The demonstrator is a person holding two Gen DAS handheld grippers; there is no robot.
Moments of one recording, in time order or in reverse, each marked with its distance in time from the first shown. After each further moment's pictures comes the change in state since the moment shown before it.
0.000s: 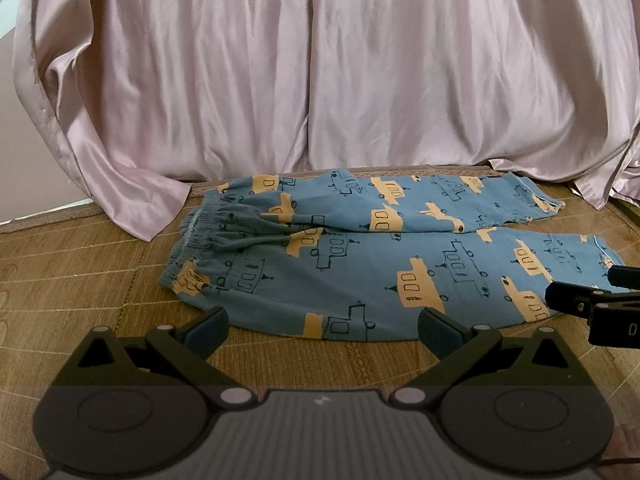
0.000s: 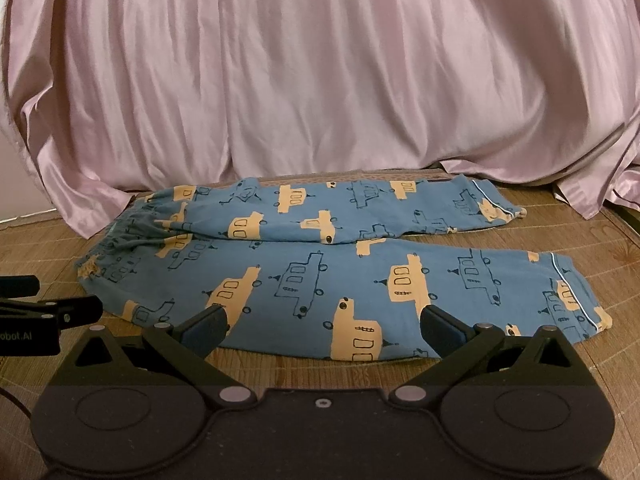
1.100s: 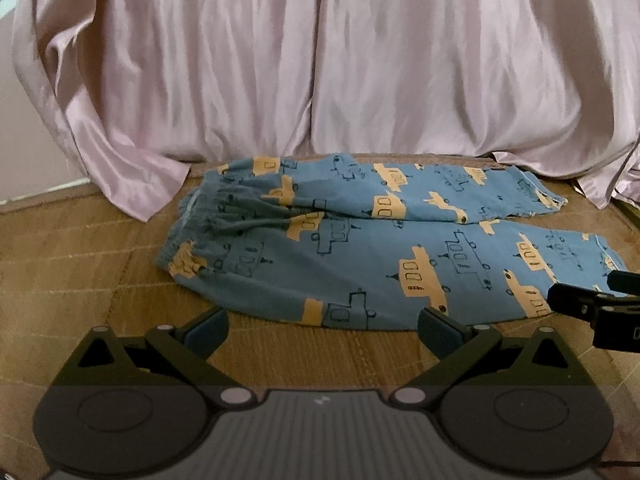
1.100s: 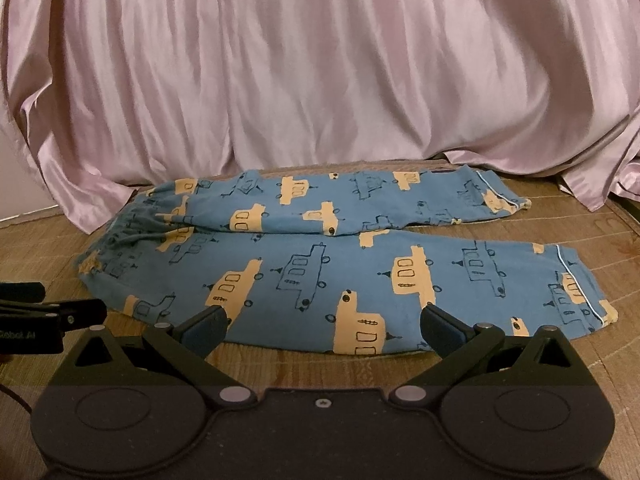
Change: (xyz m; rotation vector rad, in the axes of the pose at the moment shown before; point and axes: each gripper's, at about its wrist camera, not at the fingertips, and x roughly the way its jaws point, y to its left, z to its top) left arm 0.010 0.008 -0.003 -0.044 0.053 -0.013; right arm 0.005 -0.001 0.000 0.005 0.034 0.023
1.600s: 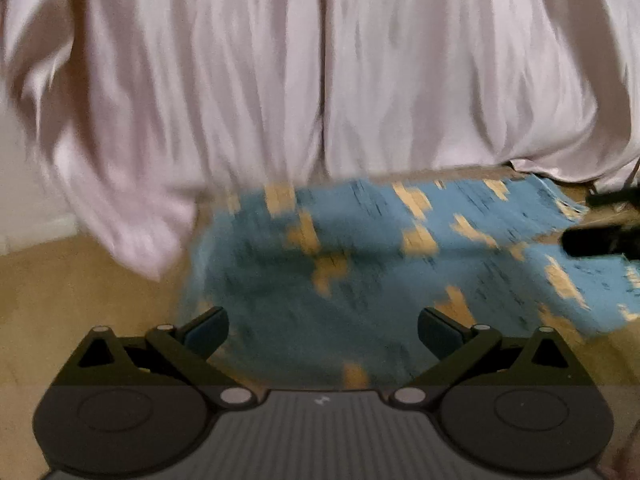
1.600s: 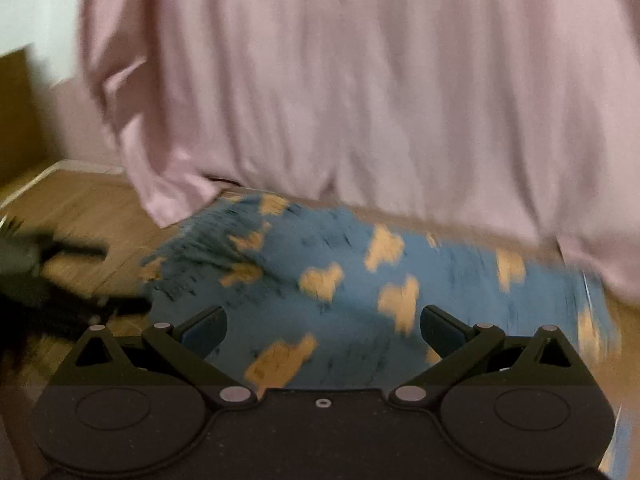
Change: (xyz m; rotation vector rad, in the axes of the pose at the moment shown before) left arm 0.025 0.020 0.065 0.114 -0.020 0.052; right arm 0.052 -0.001 0.127 -0.328 0.068 0.354
